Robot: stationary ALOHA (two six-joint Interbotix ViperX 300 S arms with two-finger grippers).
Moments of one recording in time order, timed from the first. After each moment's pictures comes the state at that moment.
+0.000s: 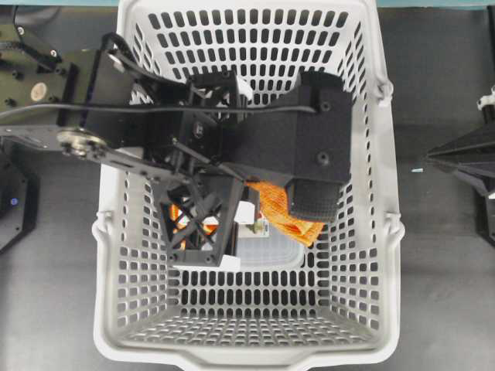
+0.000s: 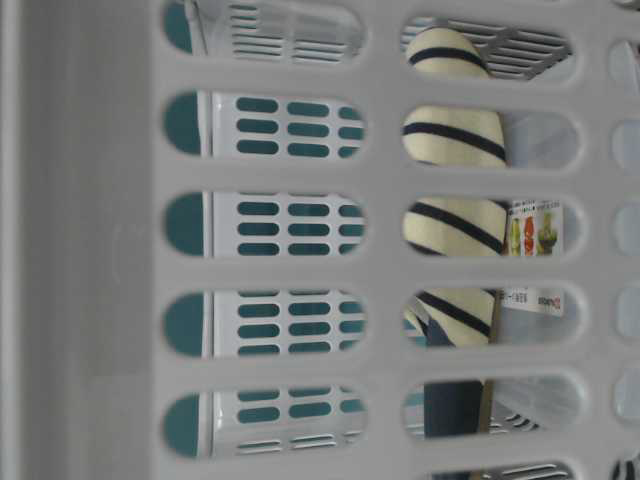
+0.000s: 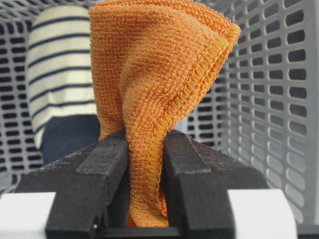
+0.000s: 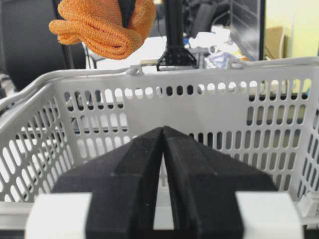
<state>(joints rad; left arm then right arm) -0.14 0.12 -0.55 0.04 1.41 -0.07 0.03 -1.00 1.20 0.02 -0.25 0.03</state>
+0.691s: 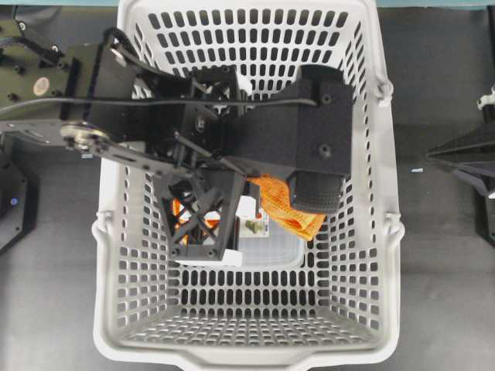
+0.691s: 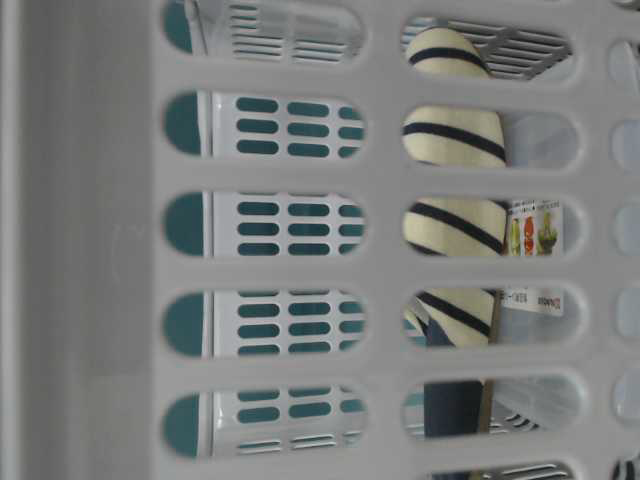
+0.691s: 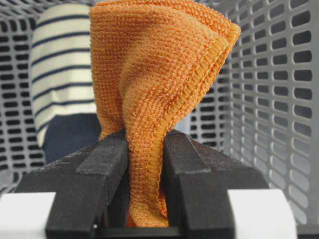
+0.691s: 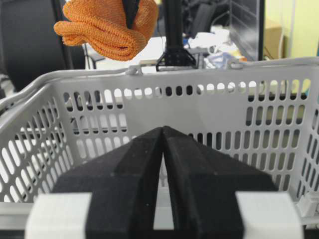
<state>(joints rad) -0.13 0.12 -0.55 0.04 1.41 -0.07 0.03 -1.00 1.20 0.02 -0.25 0.03</state>
